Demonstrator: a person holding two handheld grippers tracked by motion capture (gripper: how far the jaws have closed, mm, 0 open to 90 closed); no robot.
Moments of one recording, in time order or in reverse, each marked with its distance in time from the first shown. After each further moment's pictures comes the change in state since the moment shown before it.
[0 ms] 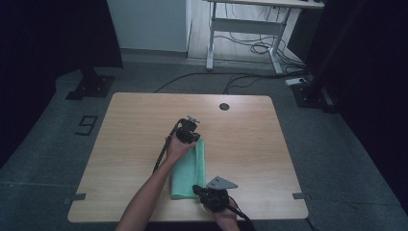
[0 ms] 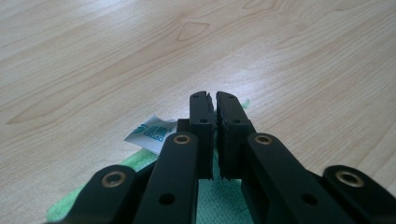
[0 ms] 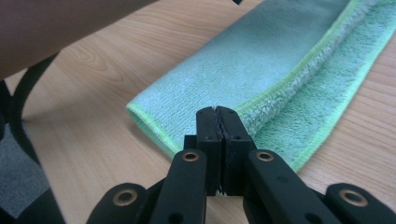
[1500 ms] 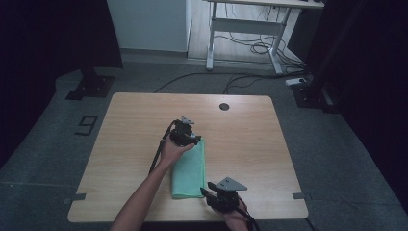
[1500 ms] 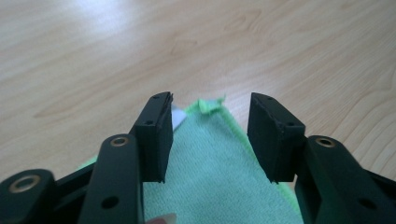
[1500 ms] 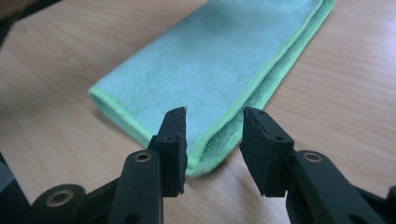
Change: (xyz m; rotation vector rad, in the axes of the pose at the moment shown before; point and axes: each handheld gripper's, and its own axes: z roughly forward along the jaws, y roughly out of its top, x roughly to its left) left arm -0.004 -0.017 -0.032 -0.100 -0.031 0.007; right arm -0.014 -0.004 -0.024 0.006 -0.106 0.003
